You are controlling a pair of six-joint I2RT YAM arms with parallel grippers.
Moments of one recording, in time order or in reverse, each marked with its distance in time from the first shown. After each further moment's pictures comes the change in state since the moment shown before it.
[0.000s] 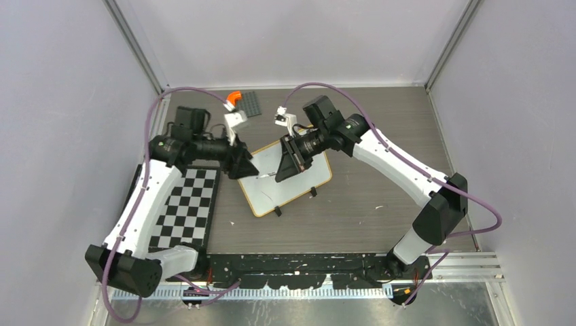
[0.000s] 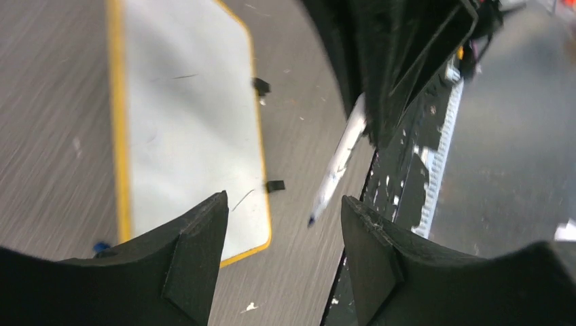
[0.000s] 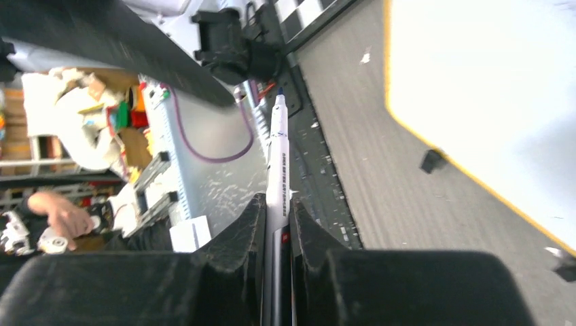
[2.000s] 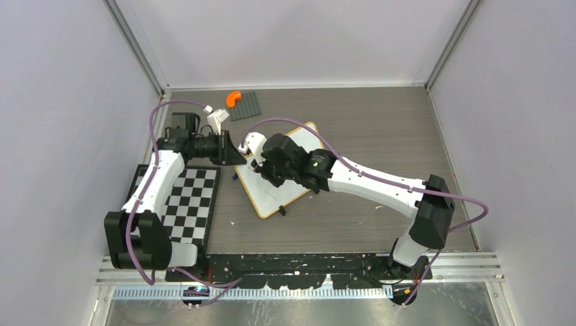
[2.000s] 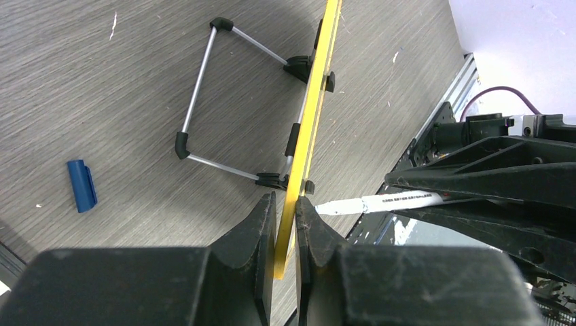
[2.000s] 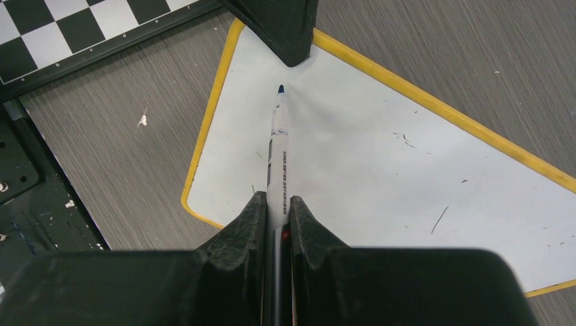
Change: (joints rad) left arm 0.310 0.158 -0.222 0.298 0.034 -0.408; right arm 0.334 0.023 -0.109 0.307 0.938 -0.322
